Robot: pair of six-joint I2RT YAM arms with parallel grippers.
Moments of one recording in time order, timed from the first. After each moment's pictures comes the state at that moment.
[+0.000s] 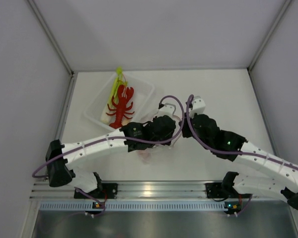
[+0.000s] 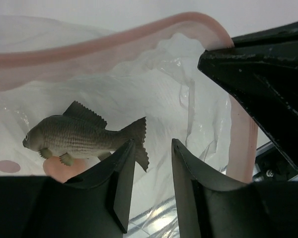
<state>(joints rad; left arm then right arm) -1.18 1.44 1.29 -0.63 -0.42 -0.65 0.99 0.96 0.89 -0.39 0.48 0.39</state>
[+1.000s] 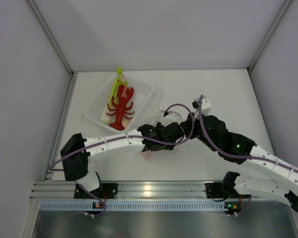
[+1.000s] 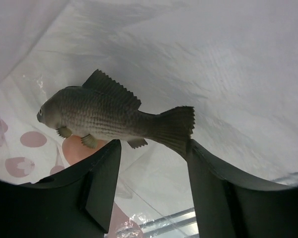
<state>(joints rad) -1.18 1.62 1.30 -0.71 -0.46 -0.67 0.99 0.88 0.90 -0.43 0.43 0.41</state>
